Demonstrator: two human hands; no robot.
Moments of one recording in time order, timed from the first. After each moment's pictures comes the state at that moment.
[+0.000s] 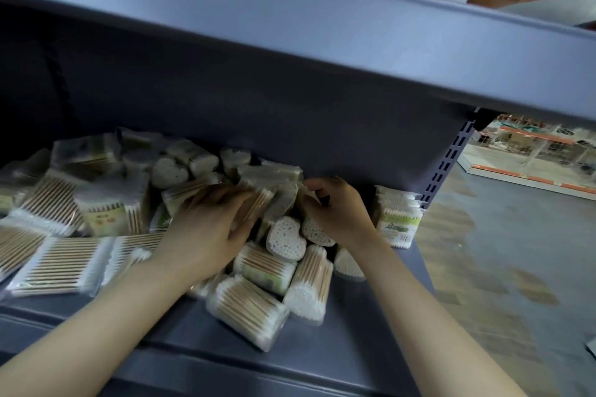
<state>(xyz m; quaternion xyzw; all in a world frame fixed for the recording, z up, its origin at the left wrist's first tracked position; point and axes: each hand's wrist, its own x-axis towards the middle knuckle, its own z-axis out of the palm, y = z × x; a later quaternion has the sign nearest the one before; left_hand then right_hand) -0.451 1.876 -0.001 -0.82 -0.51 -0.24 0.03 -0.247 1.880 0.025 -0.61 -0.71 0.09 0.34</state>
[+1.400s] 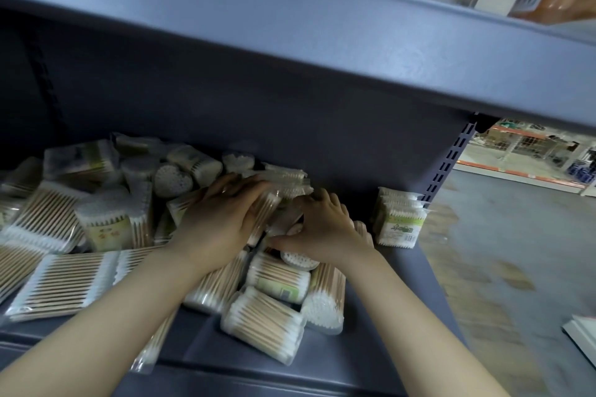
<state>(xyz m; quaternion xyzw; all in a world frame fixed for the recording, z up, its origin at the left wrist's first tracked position) -0.454 1.901 0.004 -0.84 -0.47 -0.27 -0.02 -0.284 1.875 0.024 -0.68 -0.72 0.07 0.11</state>
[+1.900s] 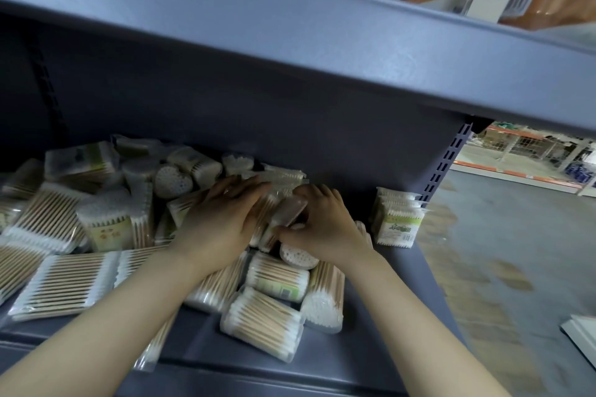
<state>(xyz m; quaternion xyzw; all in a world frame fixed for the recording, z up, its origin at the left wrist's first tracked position) -0.453 1.897 0.006 -0.84 -0.47 -0.26 -0.02 -0.284 1.870 0.027 -0.66 -0.72 0.06 0.21</state>
